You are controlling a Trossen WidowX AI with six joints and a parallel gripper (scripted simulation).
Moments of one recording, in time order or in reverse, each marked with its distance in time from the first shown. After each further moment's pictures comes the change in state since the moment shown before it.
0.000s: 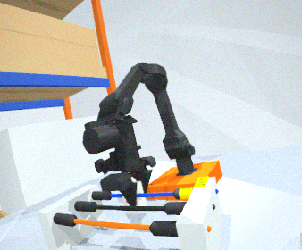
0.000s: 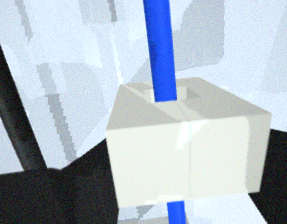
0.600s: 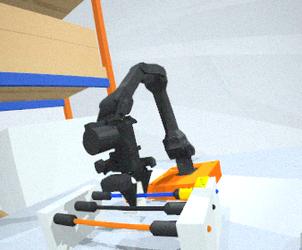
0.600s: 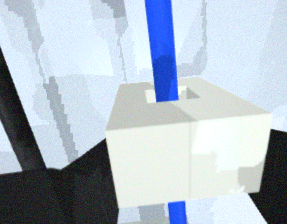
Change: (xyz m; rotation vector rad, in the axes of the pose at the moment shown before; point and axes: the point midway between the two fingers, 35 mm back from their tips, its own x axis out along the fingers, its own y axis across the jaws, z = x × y) arm 0.001 0.001 0.000 -0.001 0.001 -0.004
